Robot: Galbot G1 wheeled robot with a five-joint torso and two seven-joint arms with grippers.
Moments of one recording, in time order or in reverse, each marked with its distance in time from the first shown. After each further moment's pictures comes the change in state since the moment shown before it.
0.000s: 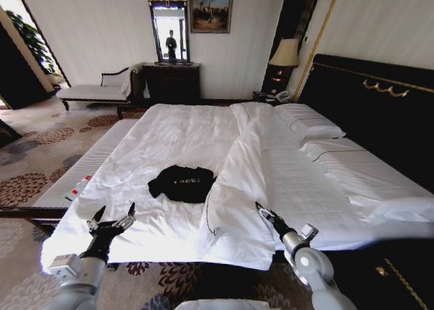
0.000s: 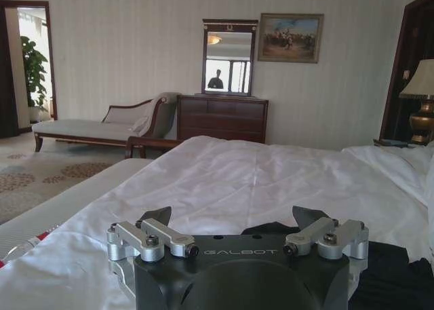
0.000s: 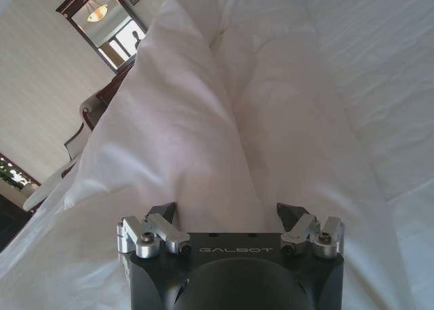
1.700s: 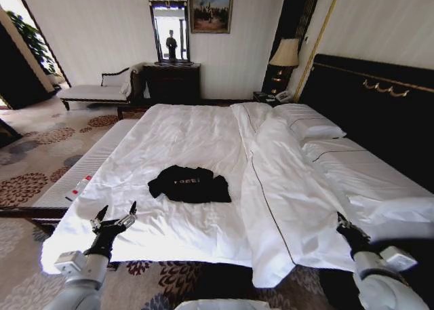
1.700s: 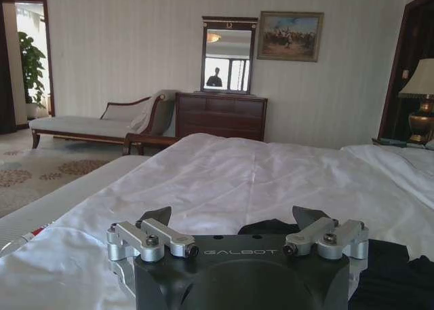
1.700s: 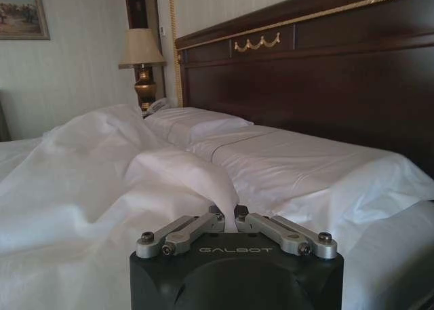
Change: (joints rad) left arm -0.035 0.023 0.030 0.039 -0.002 -0.005 -0.014; right arm -0.224 0.094 0.560 0.170 -0.355 0.091 0.096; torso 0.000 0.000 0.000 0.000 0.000
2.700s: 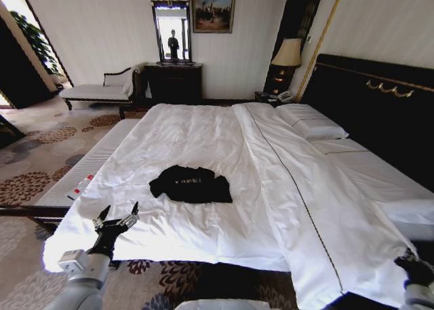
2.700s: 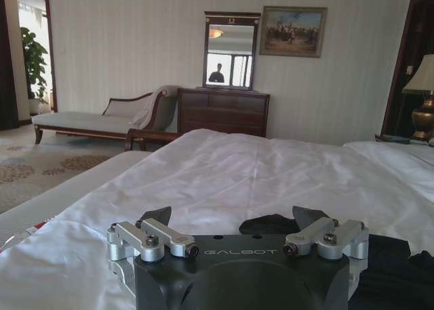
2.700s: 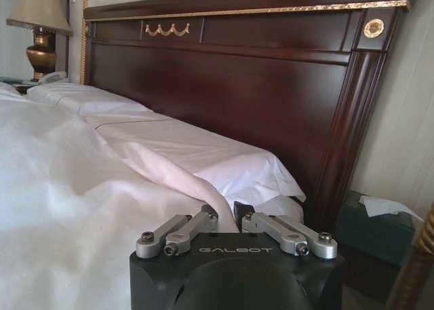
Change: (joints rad) left arm 0.004 -0.010 0.008 0.002 0.007 0.004 -0.001; right arm 0.040 -0.006 0.133 -0.275 -0.169 0.124 0.031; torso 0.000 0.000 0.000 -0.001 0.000
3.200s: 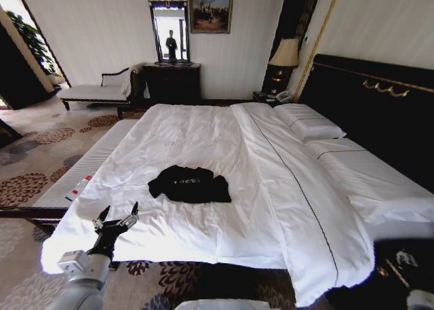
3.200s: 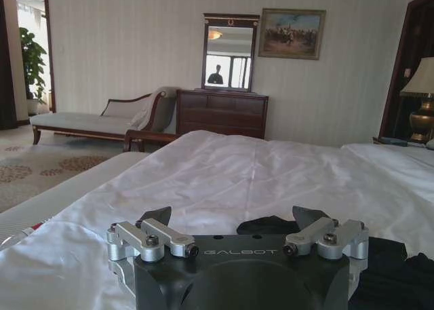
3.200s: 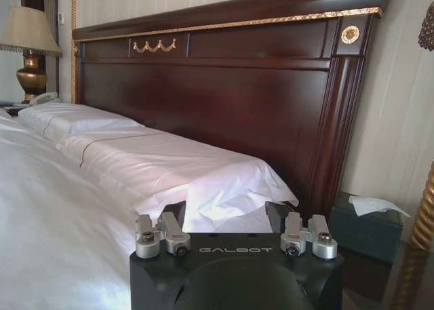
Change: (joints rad) left arm -0.003 -0.006 0.001 -0.001 0.001 -0.001 0.003; right arm -0.022 0.014 0.007 0.002 0.057 0.070 0.010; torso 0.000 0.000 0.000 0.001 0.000
